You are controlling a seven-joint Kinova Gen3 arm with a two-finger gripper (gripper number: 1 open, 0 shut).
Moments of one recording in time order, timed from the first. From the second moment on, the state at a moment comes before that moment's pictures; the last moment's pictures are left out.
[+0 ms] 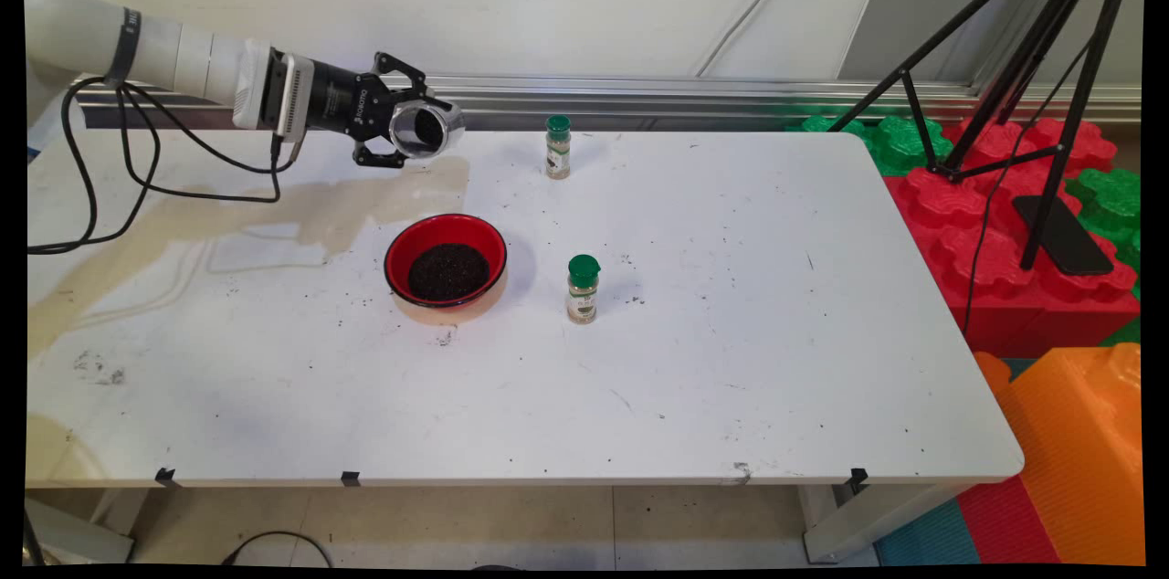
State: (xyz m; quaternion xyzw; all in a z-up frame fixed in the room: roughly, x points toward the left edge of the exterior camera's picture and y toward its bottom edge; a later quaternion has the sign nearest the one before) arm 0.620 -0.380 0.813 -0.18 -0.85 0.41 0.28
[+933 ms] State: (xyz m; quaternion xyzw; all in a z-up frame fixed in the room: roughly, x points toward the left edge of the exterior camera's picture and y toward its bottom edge) arm 0.605 -0.379 0.798 -0.30 -0.81 0.46 0.18
